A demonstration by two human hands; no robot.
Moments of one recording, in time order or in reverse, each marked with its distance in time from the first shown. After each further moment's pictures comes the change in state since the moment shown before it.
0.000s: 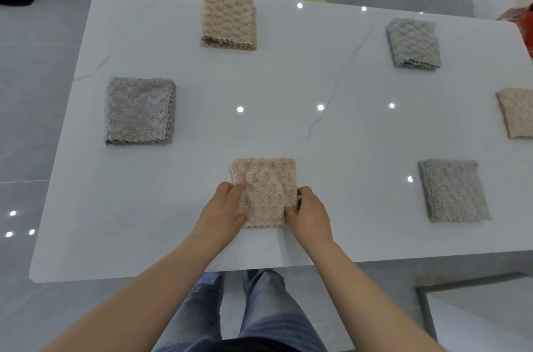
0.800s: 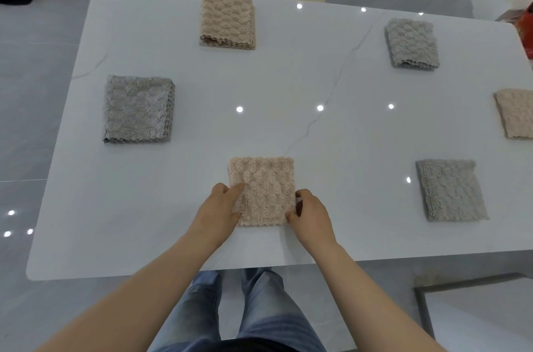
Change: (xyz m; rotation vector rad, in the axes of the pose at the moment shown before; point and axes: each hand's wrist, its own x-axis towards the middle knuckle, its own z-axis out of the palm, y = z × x) left_hand 0.001 -0.003 0.002 0.065 -0.023 -0.023; right_hand -0.004 0.006 -0.009 0.020 -0.049 -0.006
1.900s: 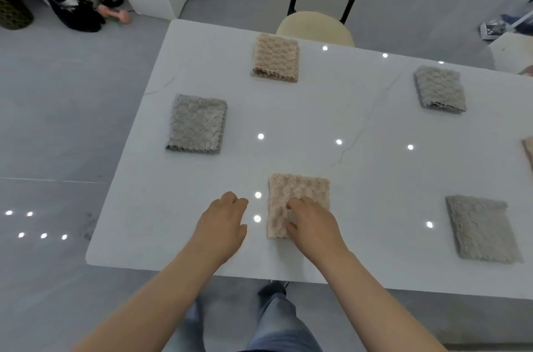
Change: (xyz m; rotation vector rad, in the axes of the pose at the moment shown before) left_hand -0.060 -0.015 -0.066 0.259 0.119 0.004; right_hand -0.035 -0.096 -0.002 -0.516 -0.049 -0.432
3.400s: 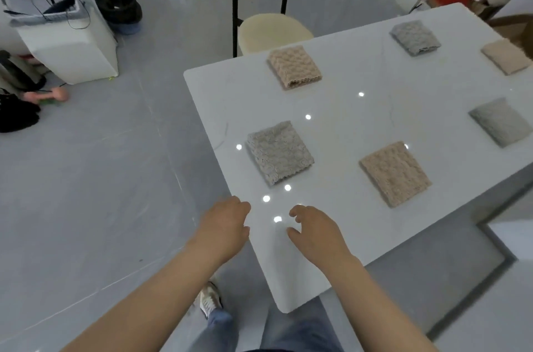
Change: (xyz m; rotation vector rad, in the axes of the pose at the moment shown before) left_hand 0.046 -0.287 -0.181 0.272 -0.253 0.429; right_hand 0.086 -0.323 0.044 0.381 0.083 0.532
